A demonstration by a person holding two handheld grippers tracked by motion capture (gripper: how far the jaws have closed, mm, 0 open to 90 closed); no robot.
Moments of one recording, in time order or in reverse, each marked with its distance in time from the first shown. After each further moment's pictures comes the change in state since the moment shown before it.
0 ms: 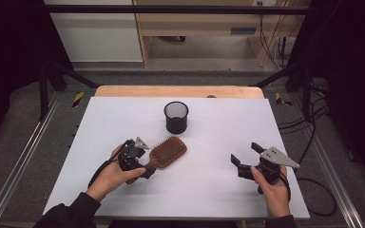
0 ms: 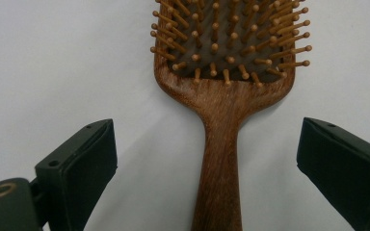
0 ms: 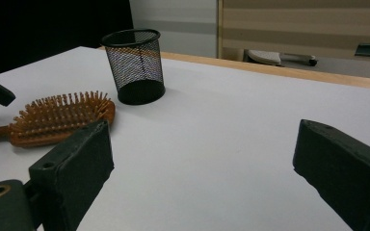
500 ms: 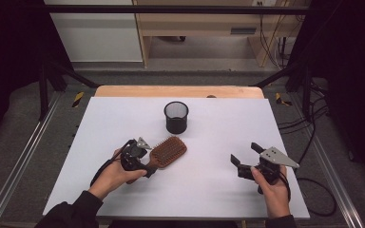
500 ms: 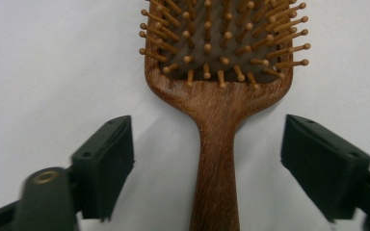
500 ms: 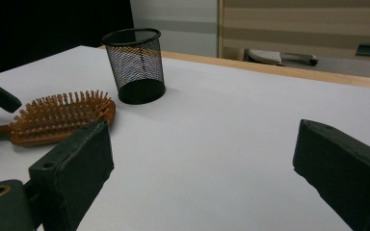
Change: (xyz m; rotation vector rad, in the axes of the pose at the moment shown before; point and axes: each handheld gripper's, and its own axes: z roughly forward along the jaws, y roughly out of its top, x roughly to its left) left arm -0.001 0.003 0.005 0.022 -0.021 0.025; right arm 0.000 0.000 0.000 0.002 0.002 -0.002
